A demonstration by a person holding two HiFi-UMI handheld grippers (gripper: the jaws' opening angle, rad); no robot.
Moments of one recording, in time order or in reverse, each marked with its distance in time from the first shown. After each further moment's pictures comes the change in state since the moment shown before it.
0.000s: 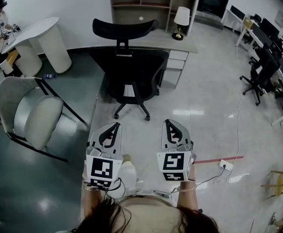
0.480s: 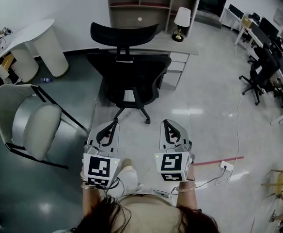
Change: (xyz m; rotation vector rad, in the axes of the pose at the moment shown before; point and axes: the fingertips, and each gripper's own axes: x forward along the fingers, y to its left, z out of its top) left arm 0.042 0.050 0.000 -0.001 -0.012 -0.018; right arm 0.054 0.005 0.016 -0.023 0.010 -0.015
